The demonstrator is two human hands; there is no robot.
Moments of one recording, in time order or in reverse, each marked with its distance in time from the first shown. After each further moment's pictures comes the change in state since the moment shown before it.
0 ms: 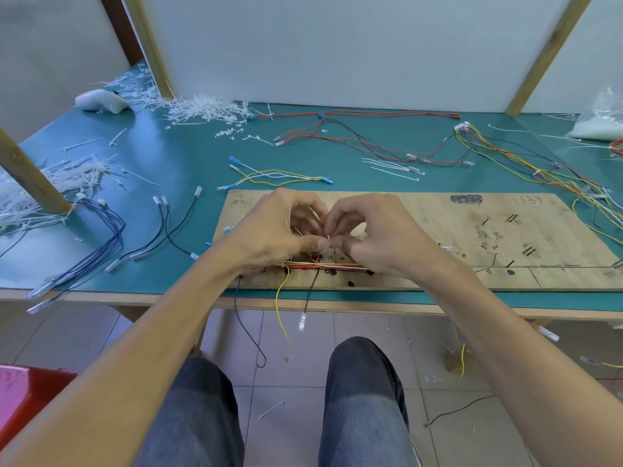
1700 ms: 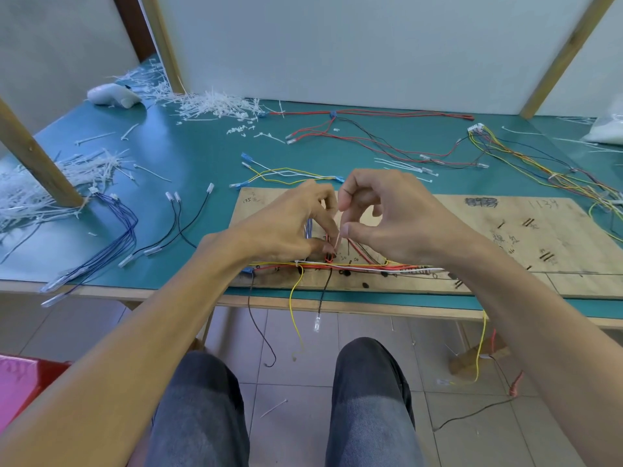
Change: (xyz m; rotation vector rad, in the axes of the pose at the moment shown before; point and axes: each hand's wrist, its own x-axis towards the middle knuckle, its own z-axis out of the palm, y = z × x) left_hand 0.005 0.001 -0.014 0.430 -0.108 0.212; right_hand 0.005 -0.027 -0.021 0.016 -0.036 -0.110
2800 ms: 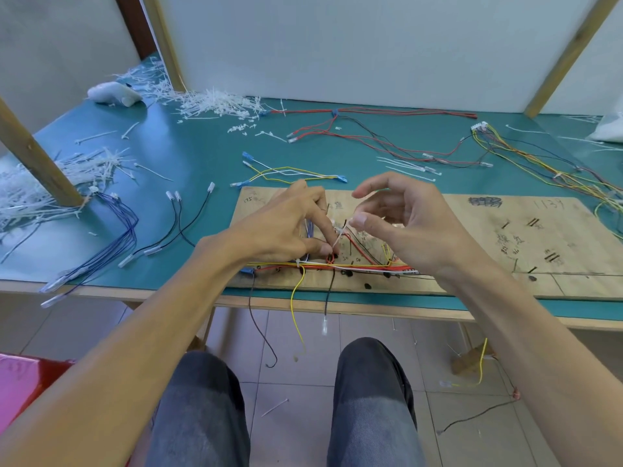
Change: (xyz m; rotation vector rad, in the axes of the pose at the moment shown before) left_hand -0.003 -0.002 -0.004 0.023 -0.045 -0.060; right_hand -0.019 0.020 0.012 0.439 0.179 0.159
